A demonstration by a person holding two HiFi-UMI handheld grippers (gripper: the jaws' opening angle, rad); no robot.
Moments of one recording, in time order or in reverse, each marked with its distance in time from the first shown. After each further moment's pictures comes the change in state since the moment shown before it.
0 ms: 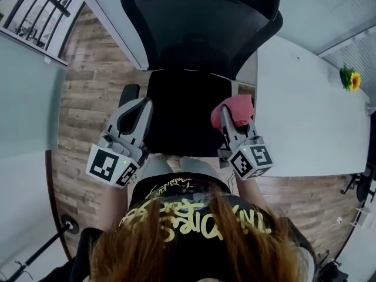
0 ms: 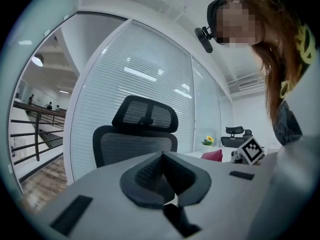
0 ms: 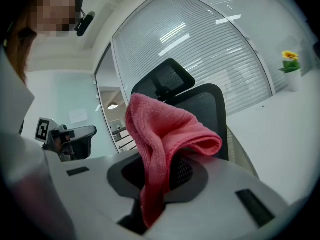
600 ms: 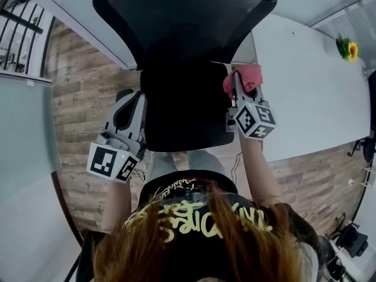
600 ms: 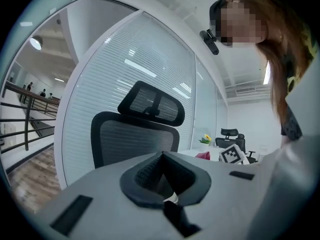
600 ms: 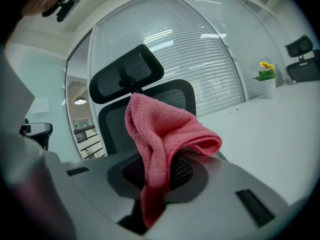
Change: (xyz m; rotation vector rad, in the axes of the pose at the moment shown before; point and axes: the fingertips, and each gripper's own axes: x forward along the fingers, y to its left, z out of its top) left arm 0.028 0.055 -0.033 -0.064 0.032 -0.093; right arm 0.057 -0.097 -0.017 -0.012 -0.031 -0.370
